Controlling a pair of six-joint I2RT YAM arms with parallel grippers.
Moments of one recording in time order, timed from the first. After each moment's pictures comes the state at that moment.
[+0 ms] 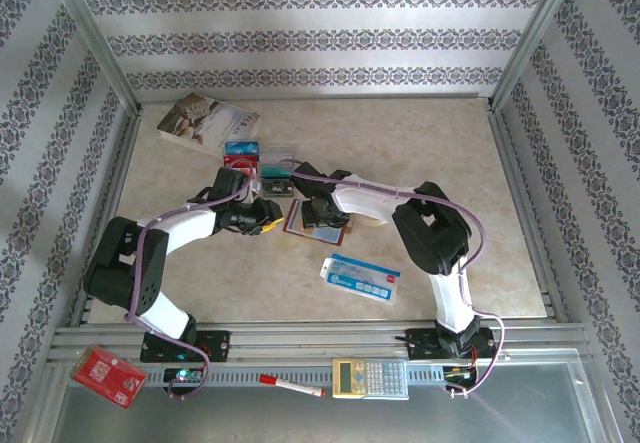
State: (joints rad) left arm -0.29 1.59 0.76 -0.14 0.57 -0.82; right arm 0.76 2.04 1.41 -0.69 0.08 0.65
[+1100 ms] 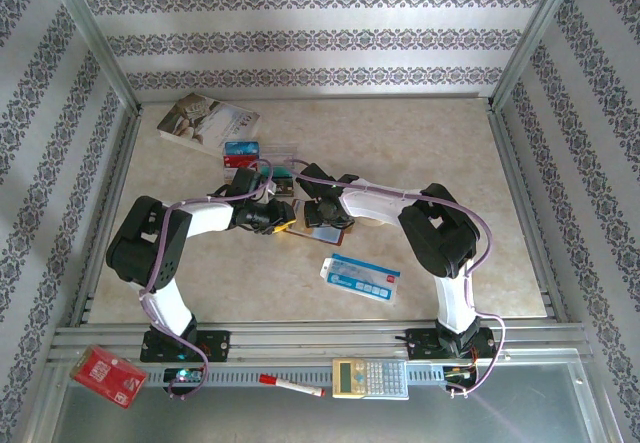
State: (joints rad) left arm -0.35 1.75 0.84 -0.07 0.55 -0.79; right arm 0.75 2.00 1.33 -0.57 0.06 0.62
